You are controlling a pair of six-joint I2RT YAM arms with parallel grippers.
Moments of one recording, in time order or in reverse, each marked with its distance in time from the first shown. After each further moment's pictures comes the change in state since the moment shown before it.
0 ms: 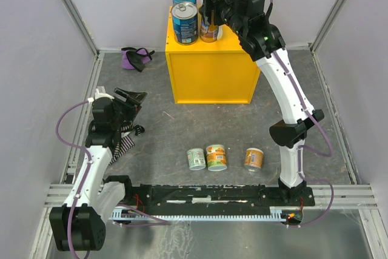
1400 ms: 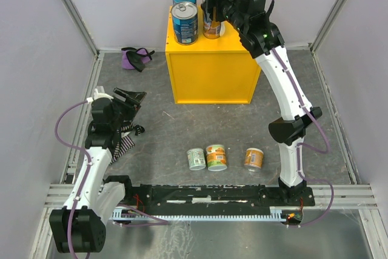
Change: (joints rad) left arm 0.000 -0.013 0.000 0.004 -0.007 0.007; right arm -0.039 0.039 0.013 0.060 -0.029 -0.030
